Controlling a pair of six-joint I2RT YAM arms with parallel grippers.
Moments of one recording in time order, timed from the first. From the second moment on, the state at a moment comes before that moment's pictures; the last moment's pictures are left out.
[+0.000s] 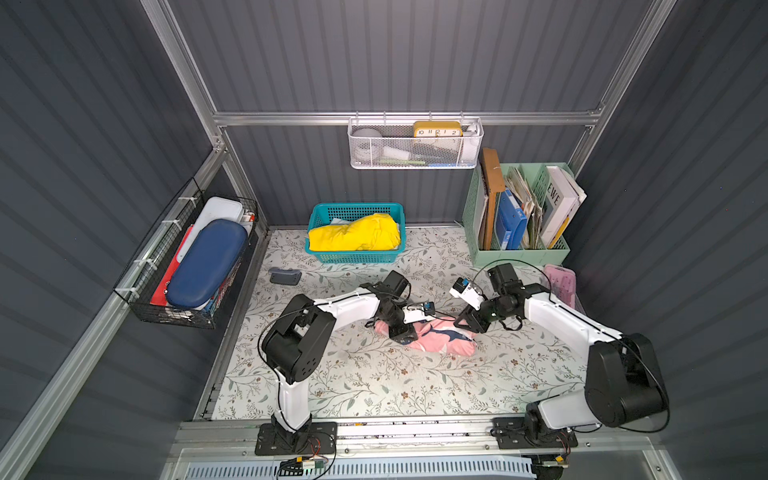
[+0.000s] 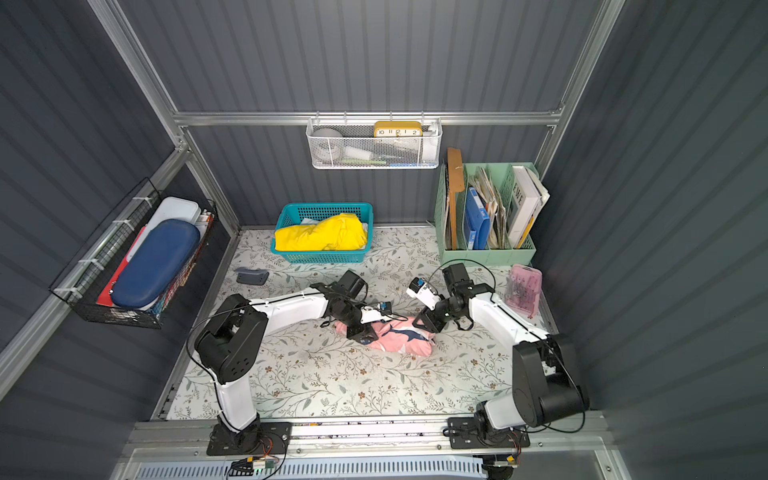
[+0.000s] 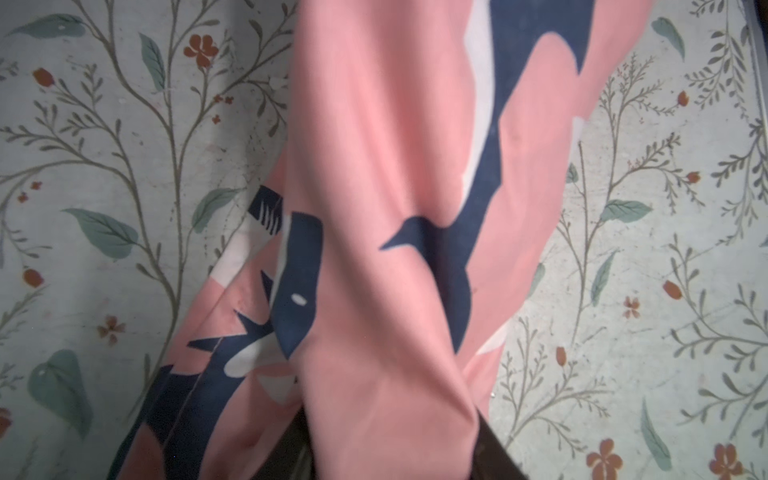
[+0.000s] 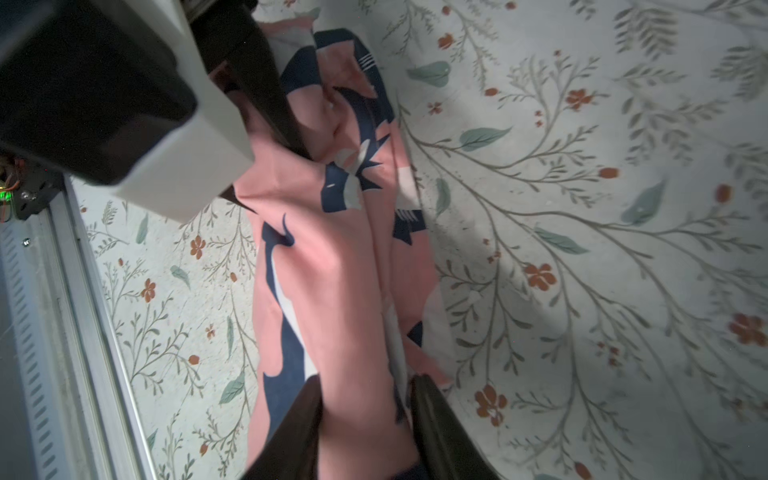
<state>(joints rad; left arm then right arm) -0.70 1.90 1.20 -0.53 0.53 0.79 0.21 1.40 0.87 -0.60 -0.57 -0.51</state>
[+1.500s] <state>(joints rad) -0.62 1.93 1.25 -0.72 0.61 0.55 0.49 1.47 0.71 -0.38 -0.38 -0.81</state>
